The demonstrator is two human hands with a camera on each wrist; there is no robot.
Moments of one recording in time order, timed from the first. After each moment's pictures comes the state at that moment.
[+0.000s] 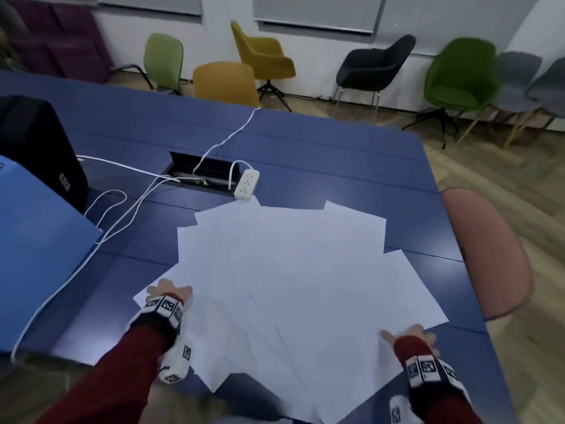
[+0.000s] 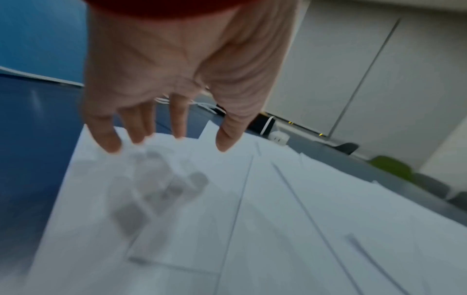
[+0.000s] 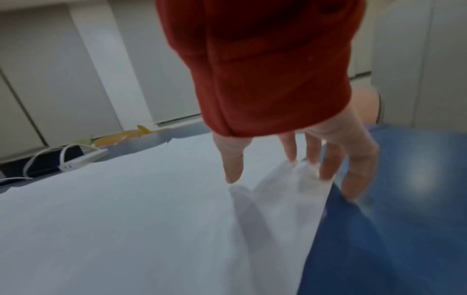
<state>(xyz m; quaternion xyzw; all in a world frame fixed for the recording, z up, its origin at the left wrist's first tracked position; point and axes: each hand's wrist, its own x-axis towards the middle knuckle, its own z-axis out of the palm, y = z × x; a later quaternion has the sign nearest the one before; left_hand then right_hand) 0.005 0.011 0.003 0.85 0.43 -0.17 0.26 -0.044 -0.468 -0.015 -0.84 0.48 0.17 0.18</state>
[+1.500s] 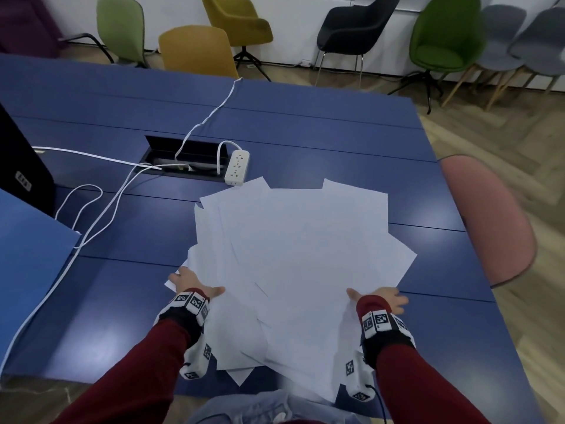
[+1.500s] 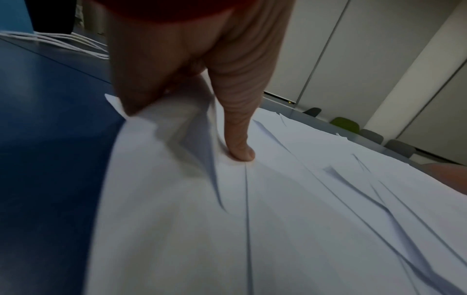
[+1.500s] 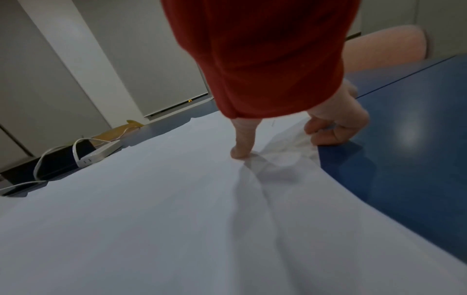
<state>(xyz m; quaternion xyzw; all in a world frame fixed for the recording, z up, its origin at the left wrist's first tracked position) 0.033 -0.020 -0.025 0.88 0.36 -0.19 0.24 0.005 -0.370 -0.023 -0.79 0.54 0.12 0.27</state>
